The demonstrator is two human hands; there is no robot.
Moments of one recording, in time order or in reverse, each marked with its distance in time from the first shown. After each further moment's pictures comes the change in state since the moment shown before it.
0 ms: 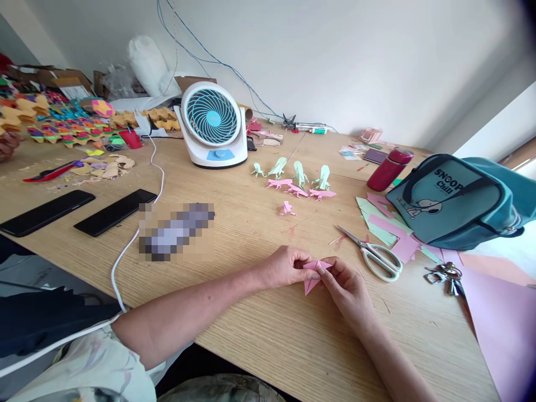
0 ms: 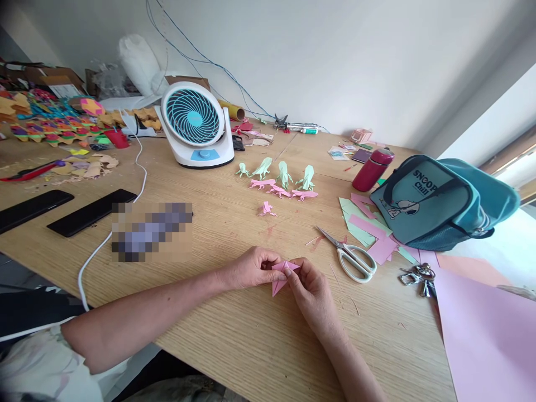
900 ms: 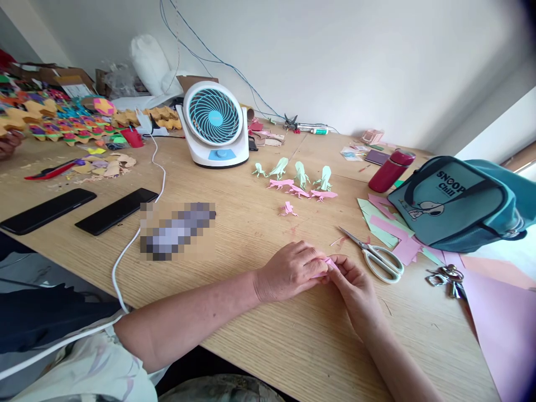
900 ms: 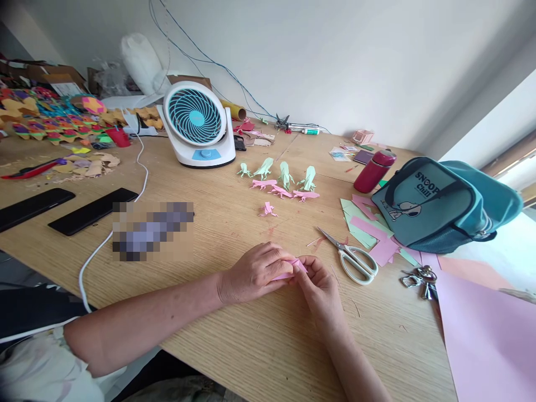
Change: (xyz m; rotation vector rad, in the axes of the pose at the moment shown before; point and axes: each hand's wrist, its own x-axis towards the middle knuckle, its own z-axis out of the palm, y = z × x) left_hand -0.008 0.013 0.005 0.891 0.242 0.648; right_hand 0.002 0.000 -0.004 0.197 0.132 0.113
